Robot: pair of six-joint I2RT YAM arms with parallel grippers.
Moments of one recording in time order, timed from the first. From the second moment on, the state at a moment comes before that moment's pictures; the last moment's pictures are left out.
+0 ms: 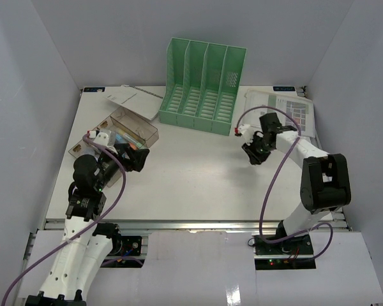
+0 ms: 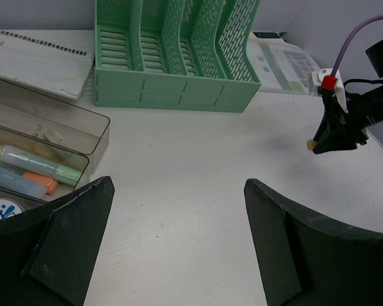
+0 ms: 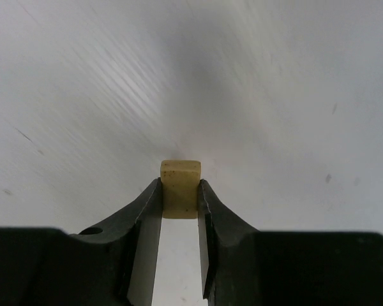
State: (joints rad) left arm -0.15 0.58 0.60 -0.09 0.36 -0.24; right arm 0.14 1.63 1.03 -0.62 -0.29 -0.72
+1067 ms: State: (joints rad) left arm -0.15 0.41 0.60 -0.11 0.07 -0.22; right arm 0.84 2.56 2.29 -0.03 -0.36 -0.31
